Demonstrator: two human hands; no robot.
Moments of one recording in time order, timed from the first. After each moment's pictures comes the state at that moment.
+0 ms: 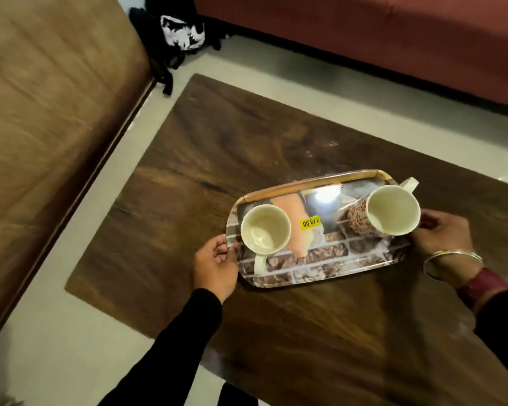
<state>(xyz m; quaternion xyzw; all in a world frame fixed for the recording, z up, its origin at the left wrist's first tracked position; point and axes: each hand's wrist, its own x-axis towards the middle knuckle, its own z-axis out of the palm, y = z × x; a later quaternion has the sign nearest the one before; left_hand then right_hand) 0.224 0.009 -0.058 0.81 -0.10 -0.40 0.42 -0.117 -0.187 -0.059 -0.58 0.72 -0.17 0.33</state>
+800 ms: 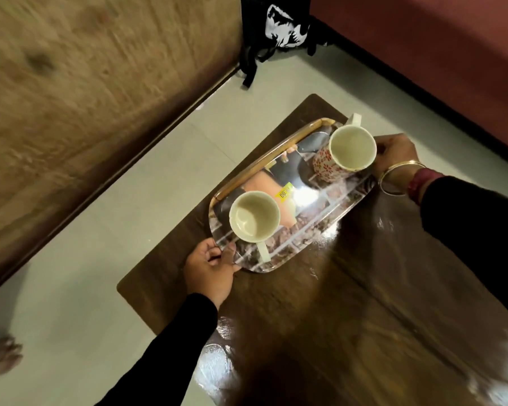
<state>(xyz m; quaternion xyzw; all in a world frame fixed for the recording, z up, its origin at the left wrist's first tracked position) 0.387 0.023 -0.084 0.79 0.10 -0.31 0.52 0.276 -0.345 -0.051 -0.81 0.48 -0.06 0.34</state>
